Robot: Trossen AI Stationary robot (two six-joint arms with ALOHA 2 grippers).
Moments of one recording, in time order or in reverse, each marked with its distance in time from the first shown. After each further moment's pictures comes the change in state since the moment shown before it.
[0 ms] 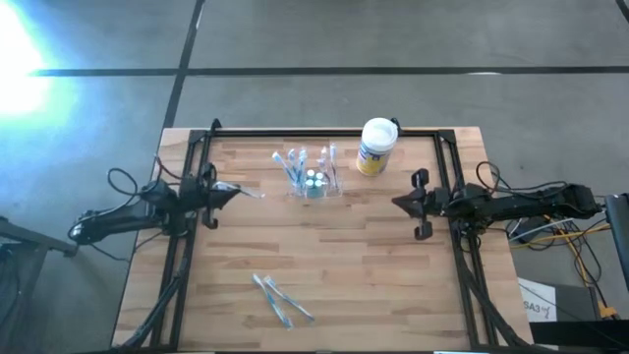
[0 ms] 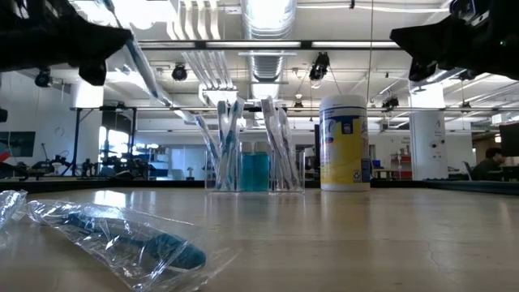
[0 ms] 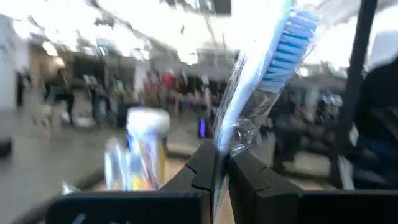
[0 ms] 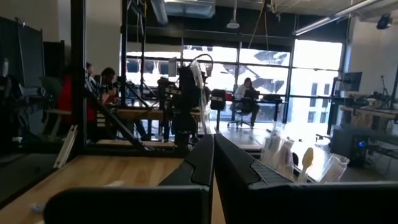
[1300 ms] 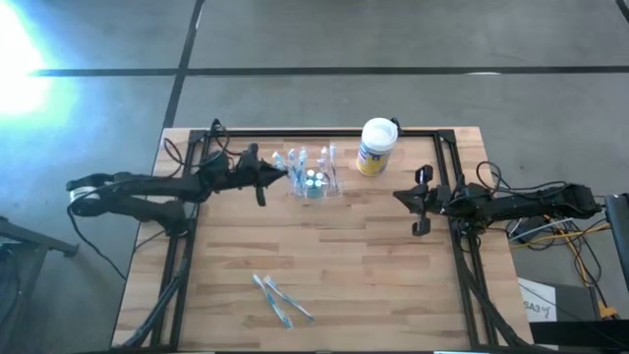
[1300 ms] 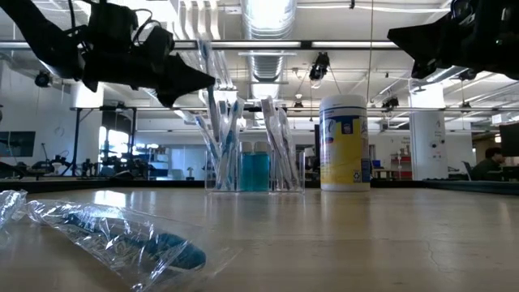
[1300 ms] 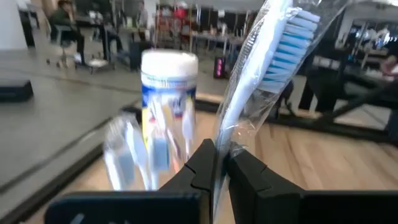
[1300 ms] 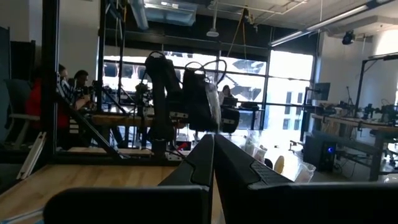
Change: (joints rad) left arm 0.250 1.076 0.288 0.595 0.218 0.030; right arm 0.000 0.001 0.000 0.040 0.089 -0.054
